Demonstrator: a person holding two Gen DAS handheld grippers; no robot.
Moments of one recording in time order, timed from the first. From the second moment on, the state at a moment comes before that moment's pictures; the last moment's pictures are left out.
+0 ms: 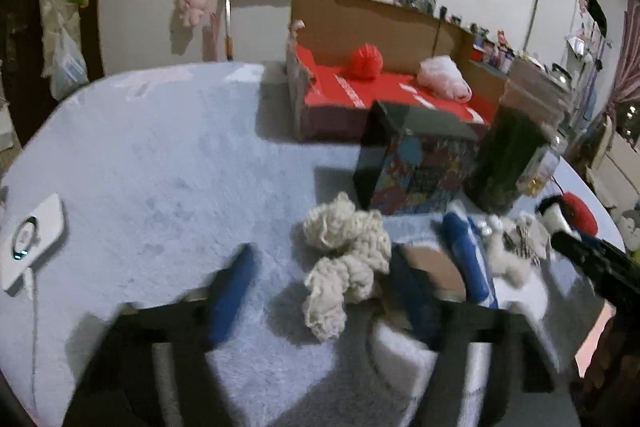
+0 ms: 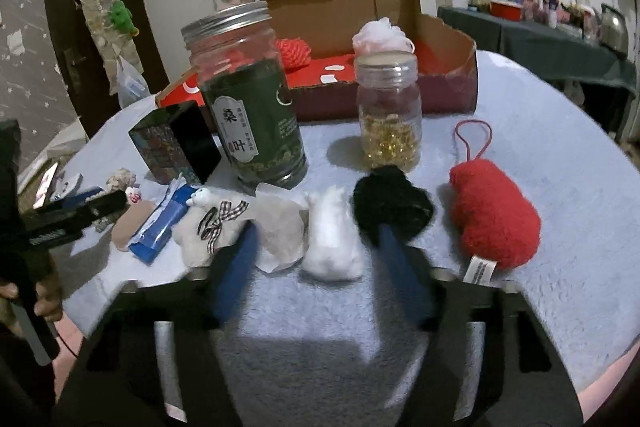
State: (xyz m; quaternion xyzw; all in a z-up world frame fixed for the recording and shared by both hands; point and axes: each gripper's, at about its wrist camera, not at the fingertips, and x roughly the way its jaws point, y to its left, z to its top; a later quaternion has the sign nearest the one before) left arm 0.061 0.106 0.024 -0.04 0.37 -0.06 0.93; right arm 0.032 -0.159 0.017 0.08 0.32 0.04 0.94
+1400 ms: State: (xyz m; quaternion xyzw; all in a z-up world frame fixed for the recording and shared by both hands) left arm 0.043 0.008 0.051 -0.04 0.33 -0.24 0.91; right arm 0.026 -0.149 0.039 0.08 0.29 0.13 0.95
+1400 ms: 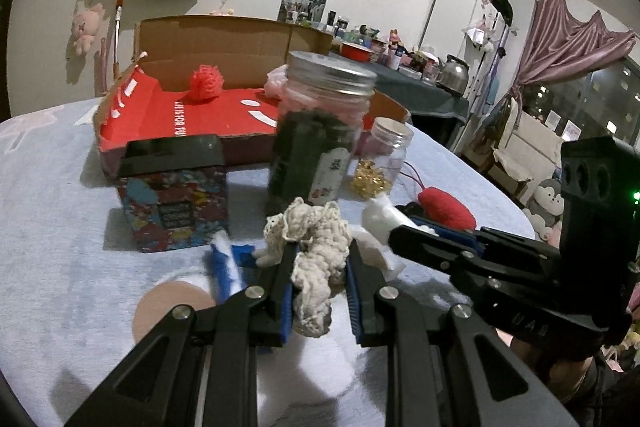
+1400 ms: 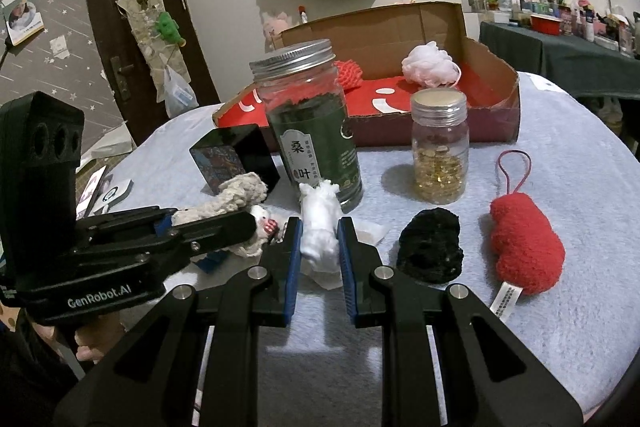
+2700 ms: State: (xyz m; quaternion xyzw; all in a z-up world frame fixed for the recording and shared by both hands) left arm 0.141 0.113 0.086 0.04 0.37 -0.21 0.91; right arm 0.121 -0.271 0.078 0.09 0.37 0.12 0.92
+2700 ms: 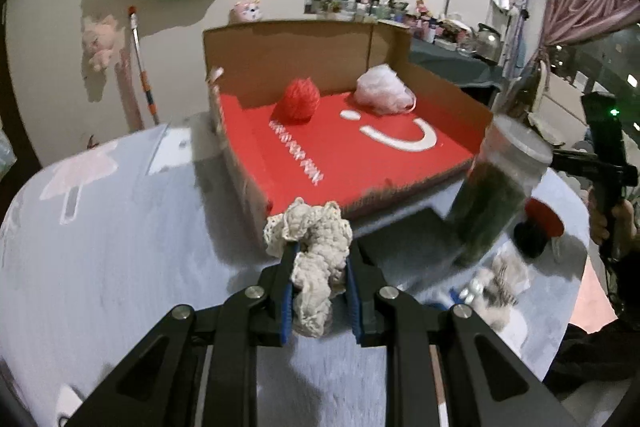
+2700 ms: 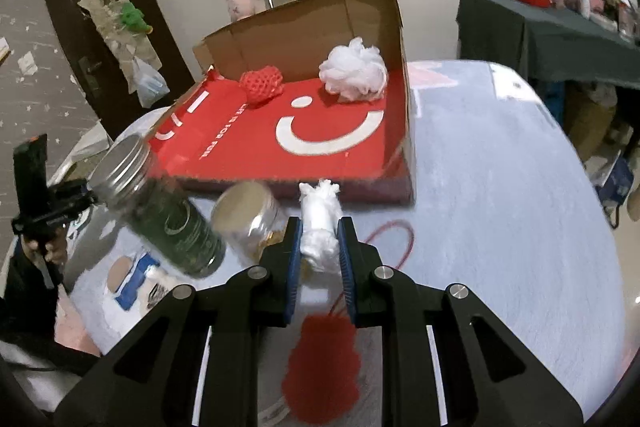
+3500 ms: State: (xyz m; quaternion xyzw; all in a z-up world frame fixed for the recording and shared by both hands) left arm 0.271 0.041 0.064 0.11 0.48 -0.17 0.85; right arm 0.268 -0.217 0.060 -0.07 0.50 0.04 0.86
